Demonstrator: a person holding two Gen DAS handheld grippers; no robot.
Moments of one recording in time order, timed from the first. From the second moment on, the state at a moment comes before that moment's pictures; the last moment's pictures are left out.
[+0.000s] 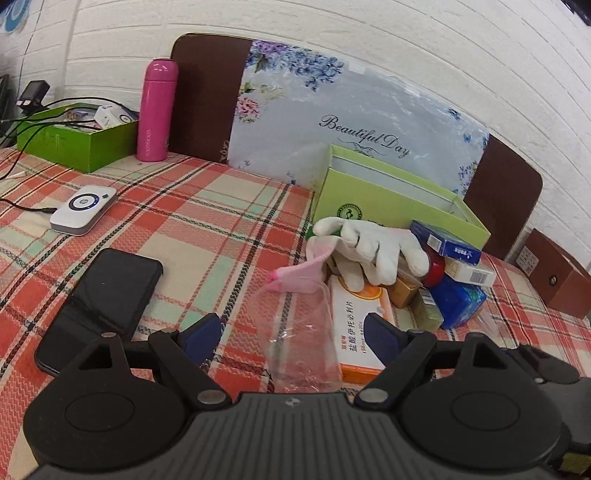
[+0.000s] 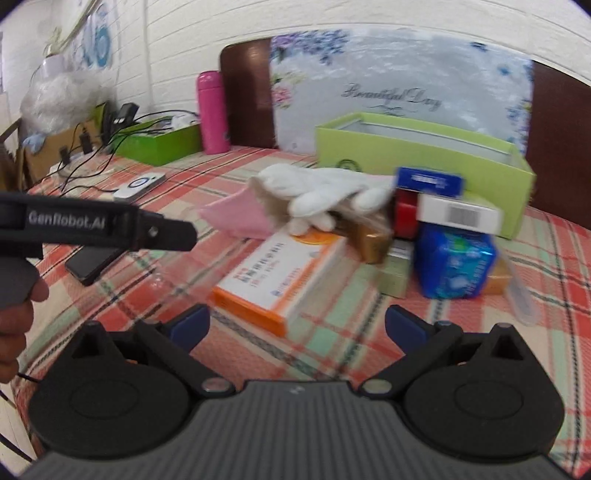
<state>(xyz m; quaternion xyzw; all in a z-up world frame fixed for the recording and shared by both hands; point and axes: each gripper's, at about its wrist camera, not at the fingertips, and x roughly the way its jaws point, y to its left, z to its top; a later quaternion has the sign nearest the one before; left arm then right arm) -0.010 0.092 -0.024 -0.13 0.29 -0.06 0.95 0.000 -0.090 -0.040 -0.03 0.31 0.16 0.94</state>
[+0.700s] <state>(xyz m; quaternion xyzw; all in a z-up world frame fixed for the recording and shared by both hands) 0.019 0.101 -0.045 -0.14 0.35 -0.06 0.92 0.024 -0.103 -0.042 -0.01 0.32 0.13 0.94</state>
